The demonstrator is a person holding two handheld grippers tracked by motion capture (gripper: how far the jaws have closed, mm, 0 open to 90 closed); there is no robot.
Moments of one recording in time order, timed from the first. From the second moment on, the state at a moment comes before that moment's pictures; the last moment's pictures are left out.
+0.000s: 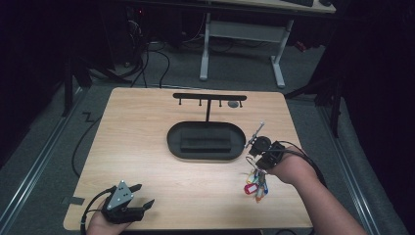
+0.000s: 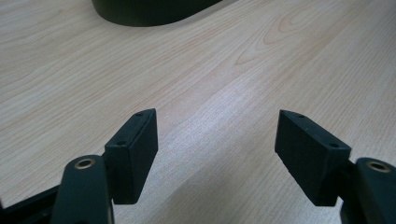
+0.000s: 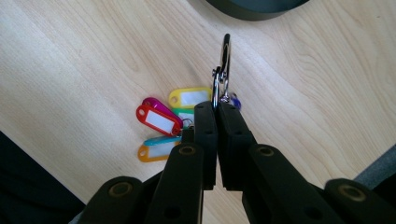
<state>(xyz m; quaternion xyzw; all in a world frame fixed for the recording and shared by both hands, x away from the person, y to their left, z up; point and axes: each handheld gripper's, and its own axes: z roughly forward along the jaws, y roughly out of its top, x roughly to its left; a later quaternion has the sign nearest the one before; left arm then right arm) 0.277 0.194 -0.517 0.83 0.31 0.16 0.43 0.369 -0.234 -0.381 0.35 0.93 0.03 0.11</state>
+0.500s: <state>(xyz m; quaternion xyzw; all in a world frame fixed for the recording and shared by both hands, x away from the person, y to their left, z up) 0.278 0.194 -0.521 0.84 0.31 0.16 0.42 0.367 -0.233 -0.341 0.35 0.93 0.05 0.07</state>
